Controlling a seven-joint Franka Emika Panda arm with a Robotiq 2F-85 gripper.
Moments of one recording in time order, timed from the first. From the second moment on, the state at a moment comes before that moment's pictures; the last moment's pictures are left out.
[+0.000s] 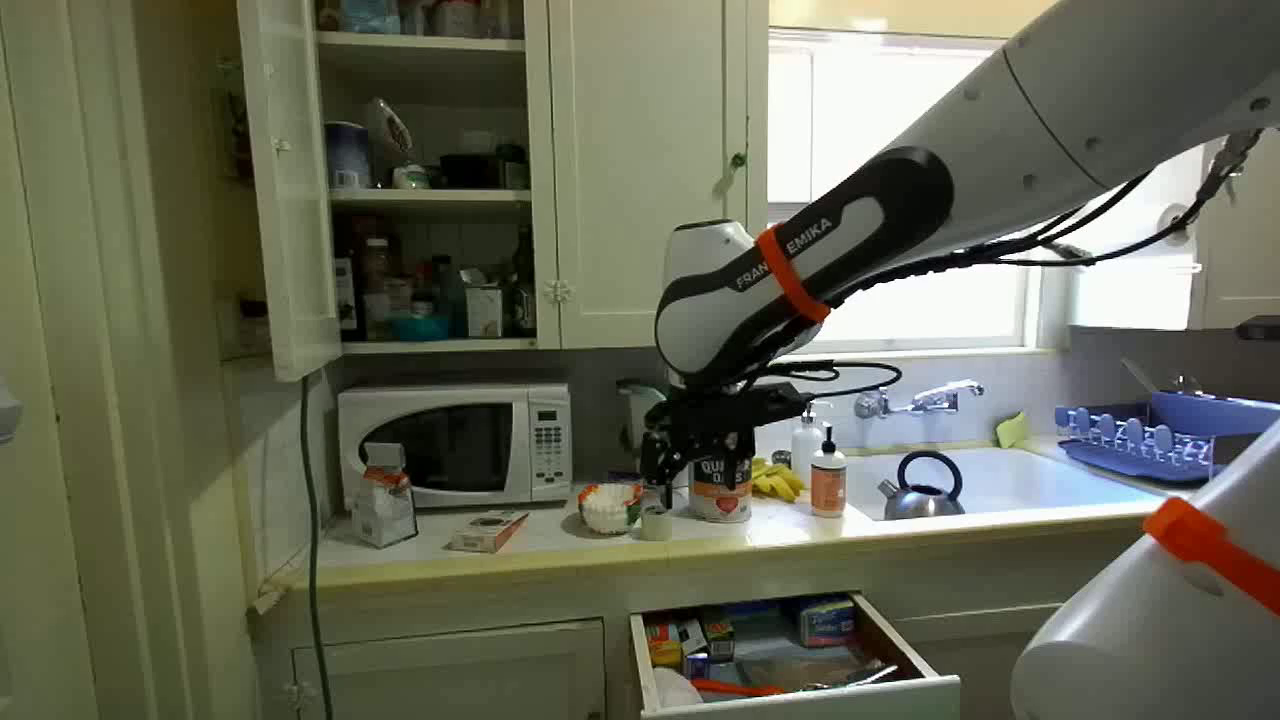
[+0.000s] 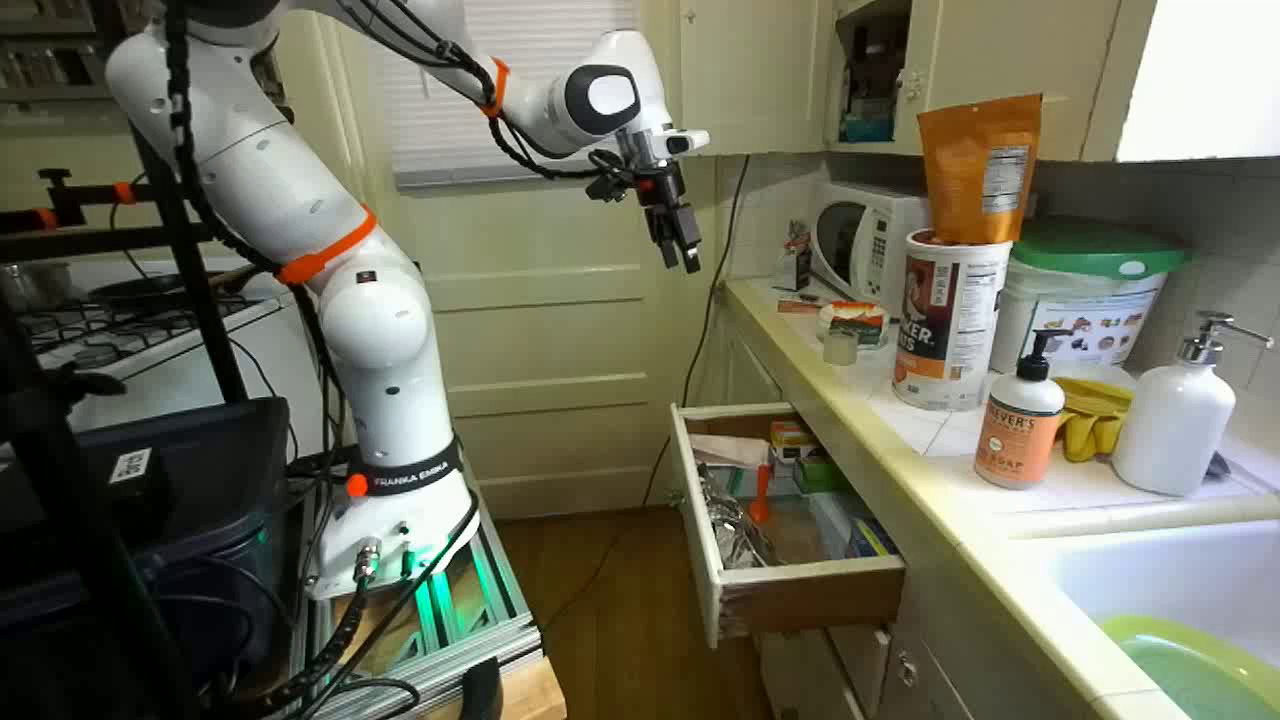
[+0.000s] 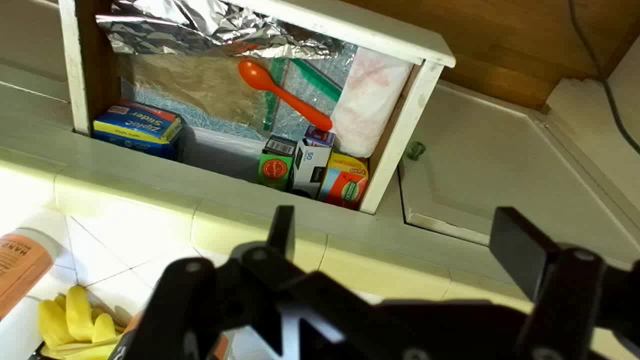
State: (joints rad) arm -0.06 -0.51 0.19 -2.53 -0.12 2.25 0.32
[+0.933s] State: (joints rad) arm -0.03 -0.41 0.12 -2.53 -0.12 2.26 0.06
